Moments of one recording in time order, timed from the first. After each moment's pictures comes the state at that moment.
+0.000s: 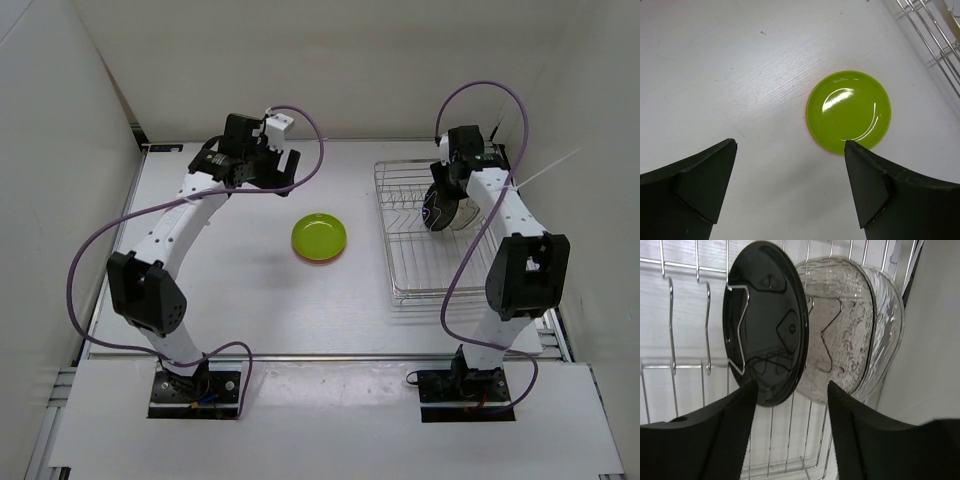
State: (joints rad) left arm -0.38 1.72 1.70 -0.68 0.13 0.11; right arm 0.10 1.74 1.53 -0.74 0.22 -0.27
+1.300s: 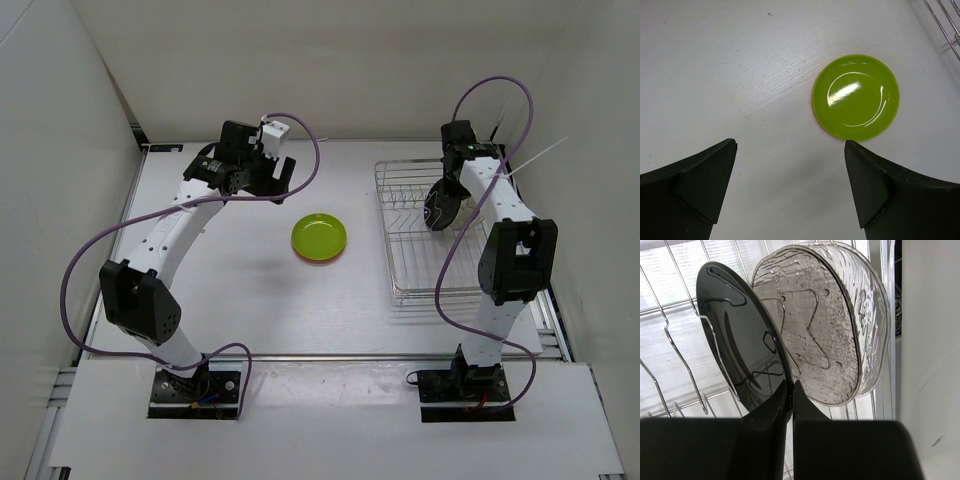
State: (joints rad) left arm -0.38 1.63 1.62 -0.70 0.09 0.12; right arm 0.11 1.89 1.67 -0.84 0.41 0.06
